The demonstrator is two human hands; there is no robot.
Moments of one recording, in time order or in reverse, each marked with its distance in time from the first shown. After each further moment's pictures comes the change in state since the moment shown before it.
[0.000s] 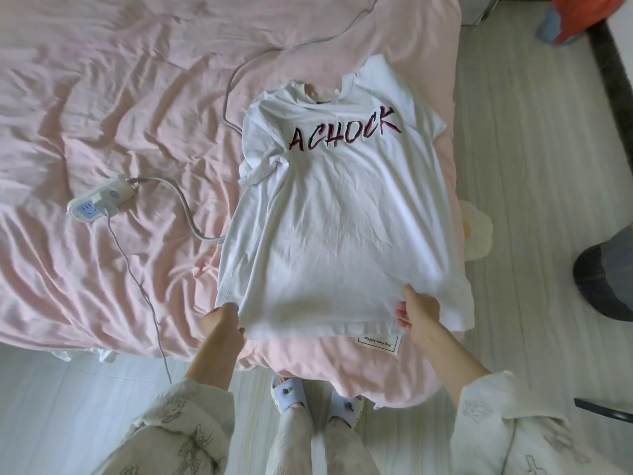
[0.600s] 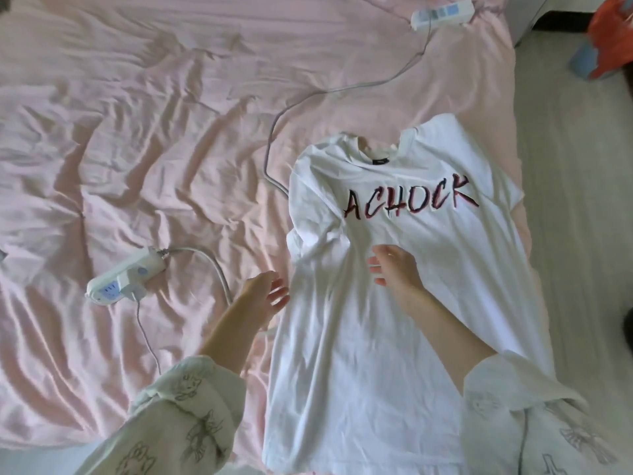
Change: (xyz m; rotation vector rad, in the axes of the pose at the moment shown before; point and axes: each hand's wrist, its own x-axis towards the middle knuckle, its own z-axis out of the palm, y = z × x) left_hand 0.070 0.206 0.094 0.032 -0.439 -0.009; right_hand 0.010 -0.174 0.222 -0.219 -0.280 -0.374
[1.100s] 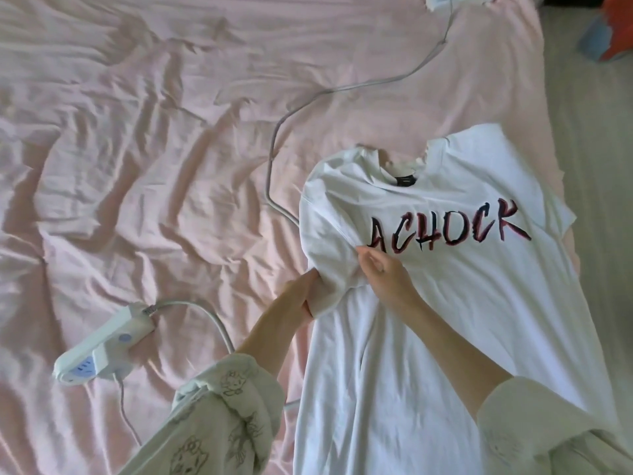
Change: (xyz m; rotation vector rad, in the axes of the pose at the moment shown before) left_hand 0.106 0.043 0.059 0.188 -0.206 -0.136; right_hand 0.064 -0.041 0.064 -0.317 -0.126 -0.244
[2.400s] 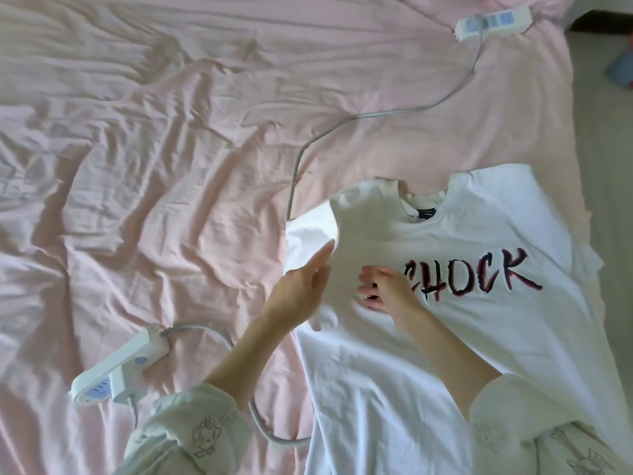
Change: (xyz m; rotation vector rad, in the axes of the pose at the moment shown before) left_hand -0.057 0.065 -0.017 1.160 0.159 0.908; right_hand 0.049 -0.027 0.017 0.461 -0.054 0.402
